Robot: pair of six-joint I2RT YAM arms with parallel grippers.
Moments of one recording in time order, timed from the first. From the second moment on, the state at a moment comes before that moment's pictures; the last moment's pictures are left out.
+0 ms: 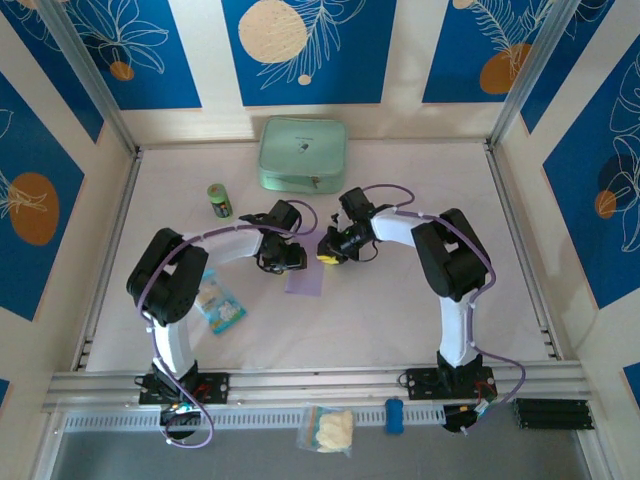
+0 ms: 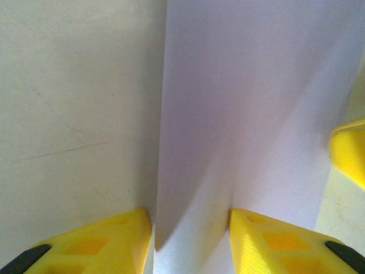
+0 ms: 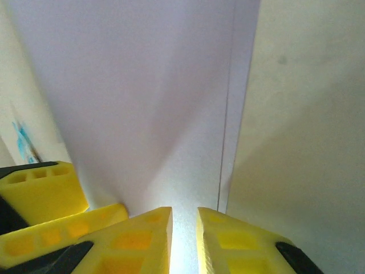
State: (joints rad) left arm -0.61 1.86 1.16 -0.55 0.17 -0.59; right arm 0.48 2.00 1.22 -0.40 -0.61 0.71
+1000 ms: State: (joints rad) left arm -0.61 1.89 1.19 -0.59 0.18 -0.55; right arm 0.40 1.88 1.14 -0.36 -0.61 0.73
